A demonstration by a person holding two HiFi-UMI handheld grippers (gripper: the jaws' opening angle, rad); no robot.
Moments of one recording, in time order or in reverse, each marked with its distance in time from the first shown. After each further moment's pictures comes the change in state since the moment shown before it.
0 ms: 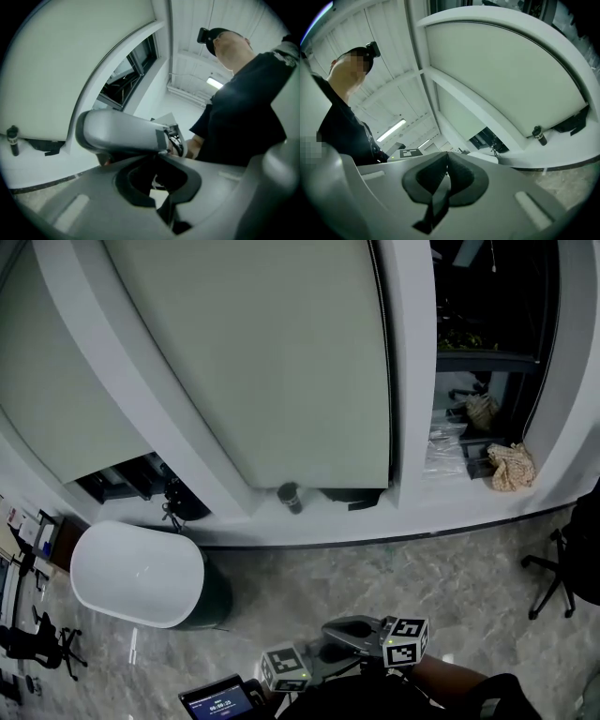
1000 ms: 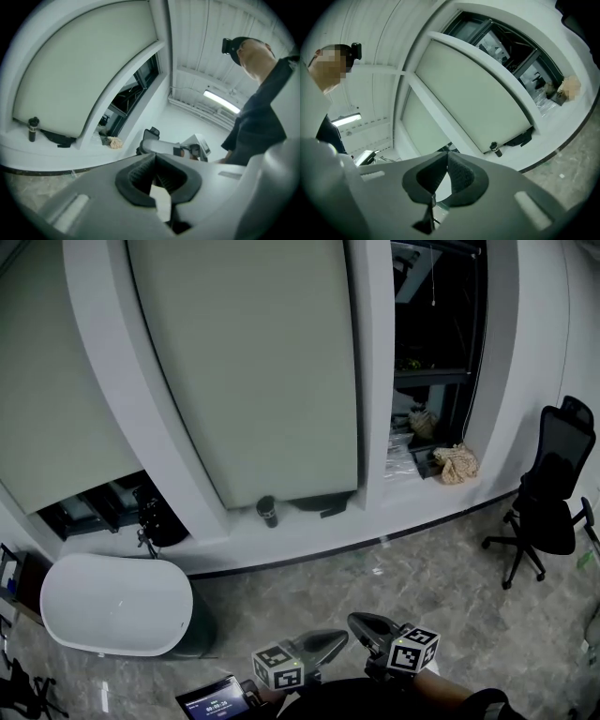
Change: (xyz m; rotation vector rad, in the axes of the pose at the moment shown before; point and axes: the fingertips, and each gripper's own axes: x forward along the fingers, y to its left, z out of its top) left arm -0.135 -0.045 -0.030 -0.064 -0.132 0.012; right arm 0.000 0.051 -0.070 -0.088 -0.284 -0.607
